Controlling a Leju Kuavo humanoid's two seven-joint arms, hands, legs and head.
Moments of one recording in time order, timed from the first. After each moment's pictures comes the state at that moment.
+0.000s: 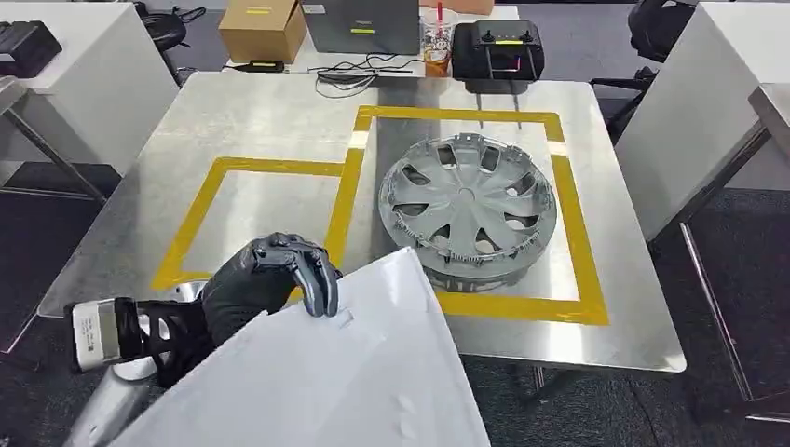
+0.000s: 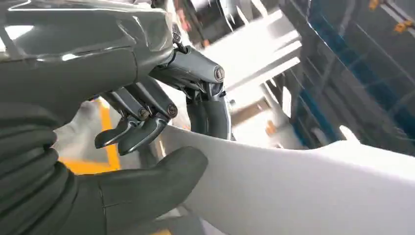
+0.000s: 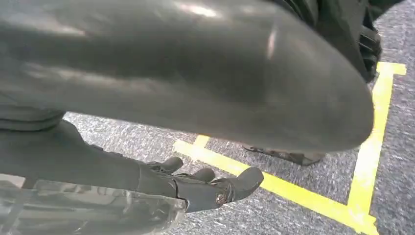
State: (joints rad) left arm -0.33 0.12 -0.56 -1.82 0.24 -0.54 -0.40; right arm 0.00 -0.18 0.55 0.00 -0.24 0.37 -0.37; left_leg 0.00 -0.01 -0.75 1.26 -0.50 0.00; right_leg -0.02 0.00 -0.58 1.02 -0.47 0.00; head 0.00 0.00
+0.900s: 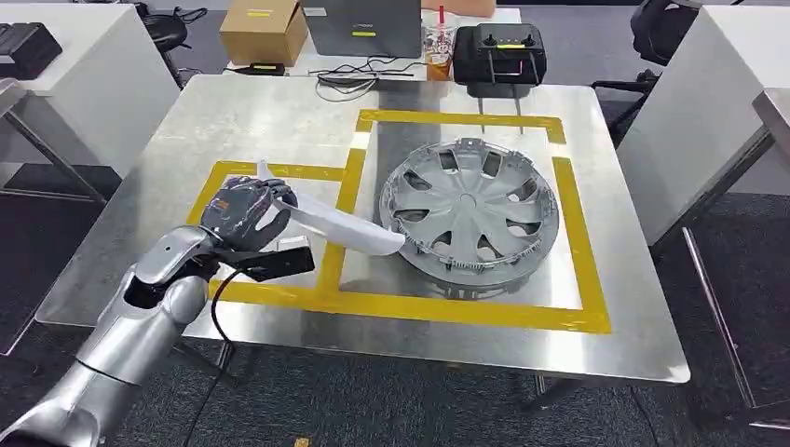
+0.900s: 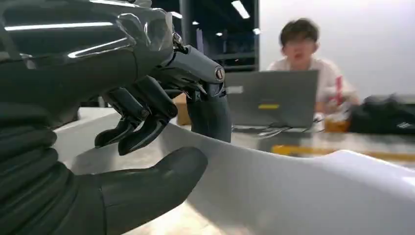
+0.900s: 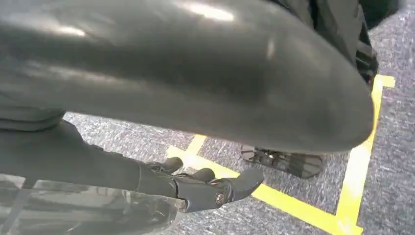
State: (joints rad) left arm -0.51 0.21 -0.50 -1.24 -0.96 -0.07 -0.22; right arm 0.00 -0.16 0.54 0.00 -0.23 0.38 -0.38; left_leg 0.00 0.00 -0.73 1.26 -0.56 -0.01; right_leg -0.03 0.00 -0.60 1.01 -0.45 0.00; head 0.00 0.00
